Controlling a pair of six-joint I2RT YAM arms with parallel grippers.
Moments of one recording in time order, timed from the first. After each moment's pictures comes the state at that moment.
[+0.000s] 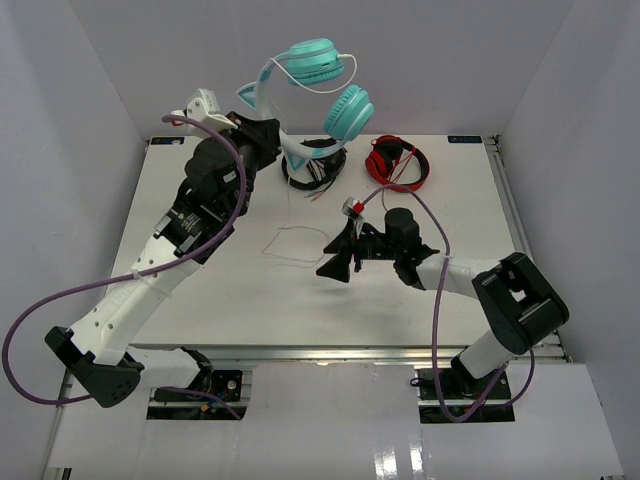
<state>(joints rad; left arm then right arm) -0.70 1.25 1.51 -0.17 -0.58 -0.70 0.61 1.56 0.68 0.66 -0.85 0.22</state>
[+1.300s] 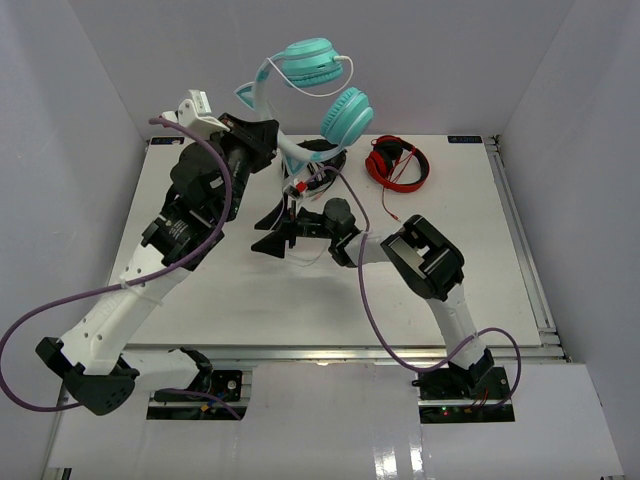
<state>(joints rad) -0.70 1.20 1.51 -0.19 -0.50 -0.73 0.79 2.21 1.27 1.18 -0.80 0.54</state>
